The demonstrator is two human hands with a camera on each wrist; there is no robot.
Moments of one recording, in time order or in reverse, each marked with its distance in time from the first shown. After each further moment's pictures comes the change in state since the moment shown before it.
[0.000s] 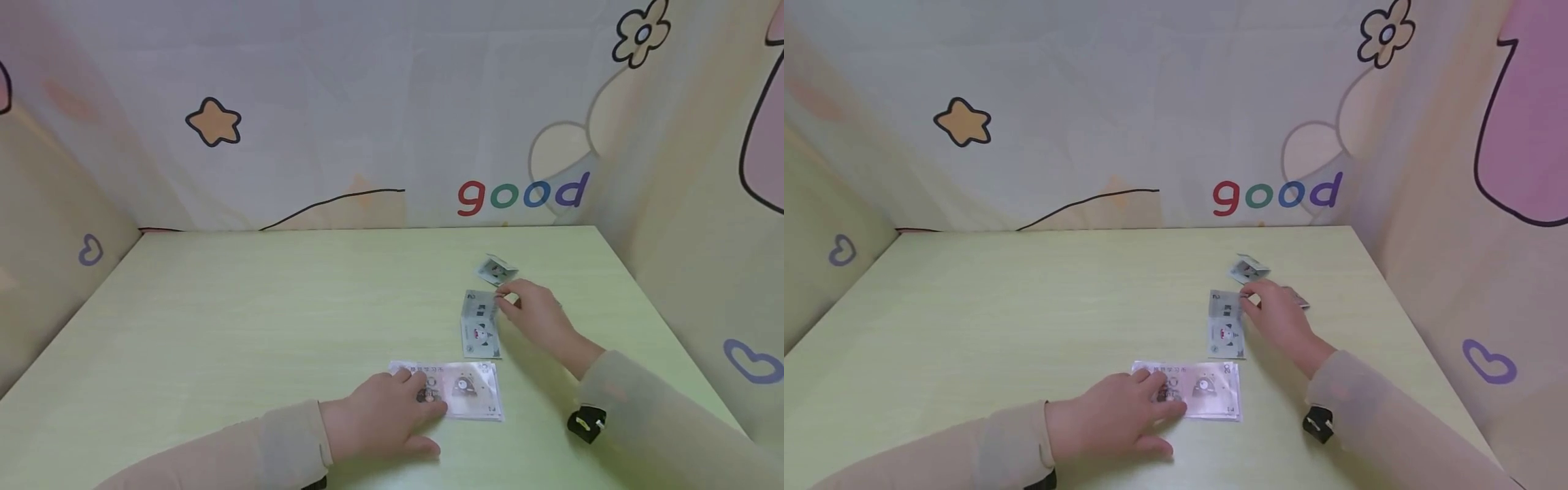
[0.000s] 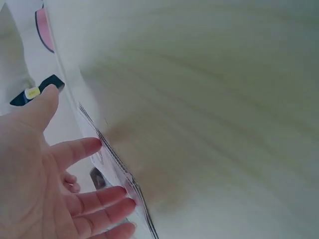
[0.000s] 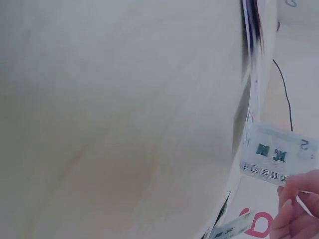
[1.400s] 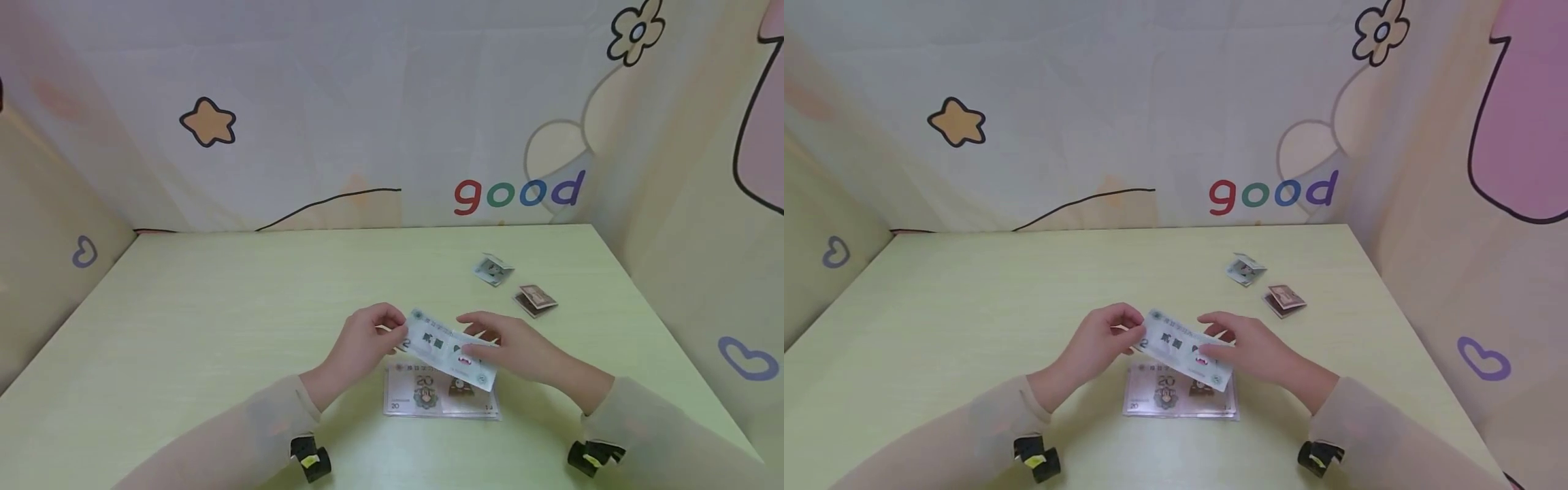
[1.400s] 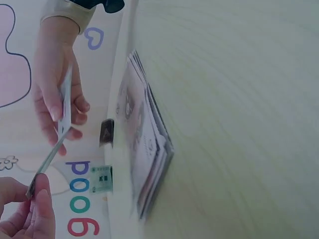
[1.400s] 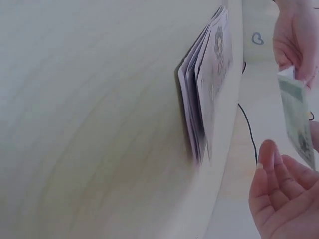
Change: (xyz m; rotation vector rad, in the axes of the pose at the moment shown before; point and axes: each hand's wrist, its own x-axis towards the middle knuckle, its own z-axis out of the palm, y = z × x) left_hand 0.018 -0.051 -0.005 -1.325 0.506 -0.626; right_hand -0.036 -0.031 0.007 0.234 -0.308 -0.136
